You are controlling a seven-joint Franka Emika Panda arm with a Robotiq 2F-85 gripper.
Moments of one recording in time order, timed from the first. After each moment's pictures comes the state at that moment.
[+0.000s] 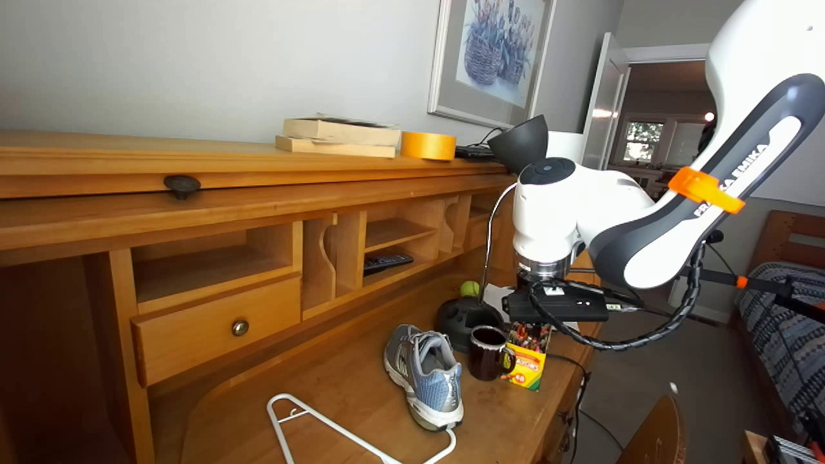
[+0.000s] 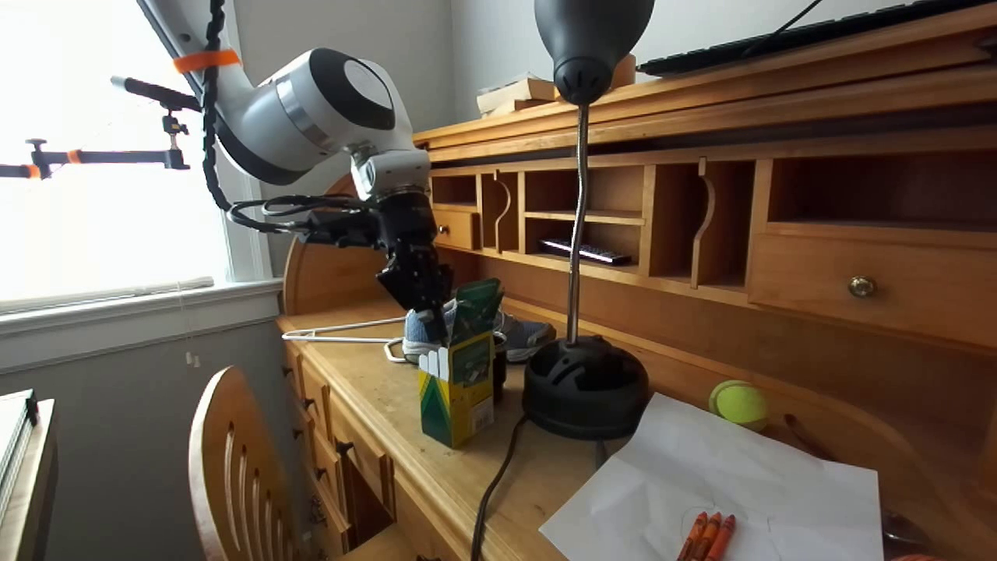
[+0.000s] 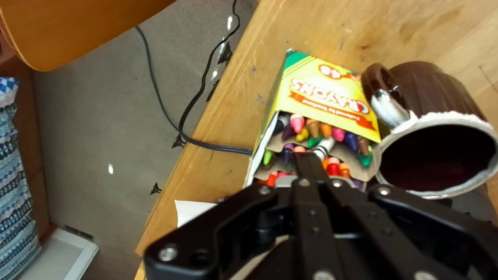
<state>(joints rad) -0.05 0.13 -0.14 -2.46 -0.82 2.53 1.63</state>
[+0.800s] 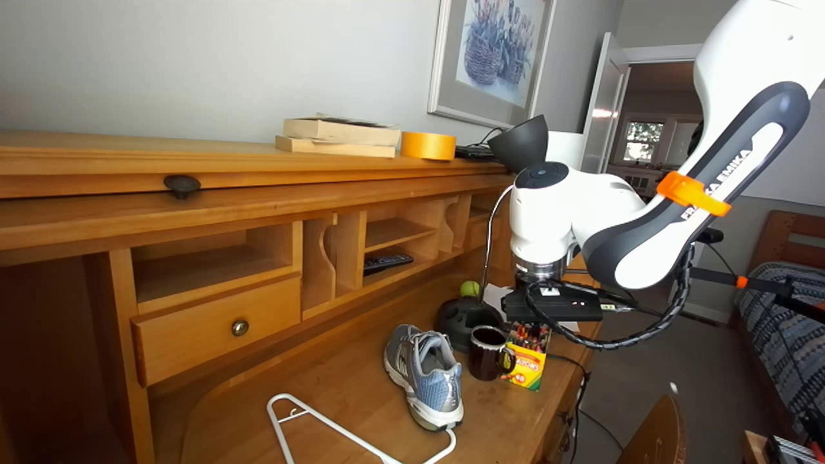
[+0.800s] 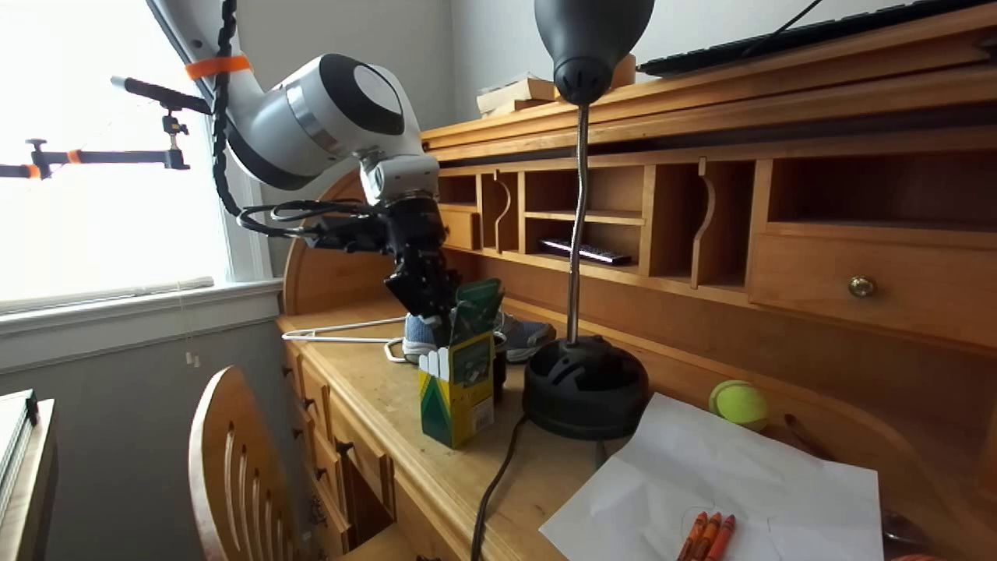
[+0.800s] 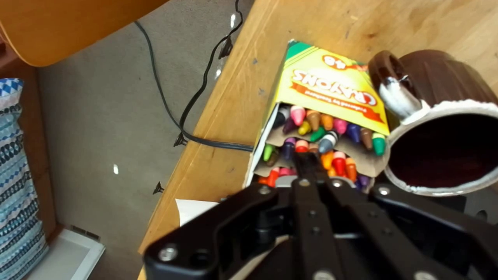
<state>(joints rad) -0.05 0.17 -0.15 -2.43 -0.82 2.53 1.63</state>
